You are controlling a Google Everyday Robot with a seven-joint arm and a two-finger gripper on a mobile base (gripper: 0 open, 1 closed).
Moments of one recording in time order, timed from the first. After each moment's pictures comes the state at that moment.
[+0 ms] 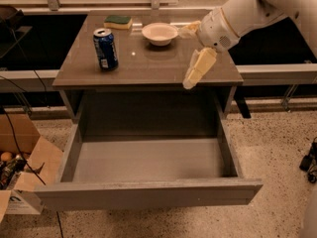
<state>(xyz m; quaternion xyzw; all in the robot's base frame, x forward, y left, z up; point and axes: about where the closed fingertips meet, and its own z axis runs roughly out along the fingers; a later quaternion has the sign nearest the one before) 0.632 -0.075 0.919 -0.68 0.63 0.18 0.34</state>
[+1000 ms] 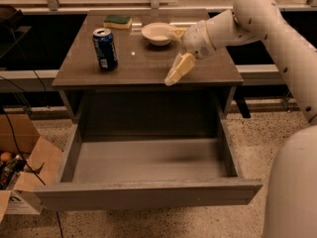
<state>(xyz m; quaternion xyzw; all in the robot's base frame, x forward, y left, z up) 0.700 -0.036 0.882 -0.65 0.59 0.23 0.42</state>
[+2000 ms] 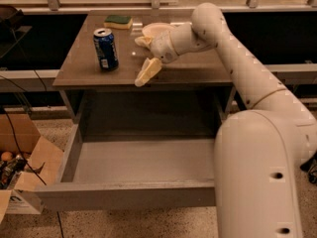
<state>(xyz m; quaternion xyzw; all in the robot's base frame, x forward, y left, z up) 0.753 0.056 0.836 -0.66 0.56 0.28 0.43</state>
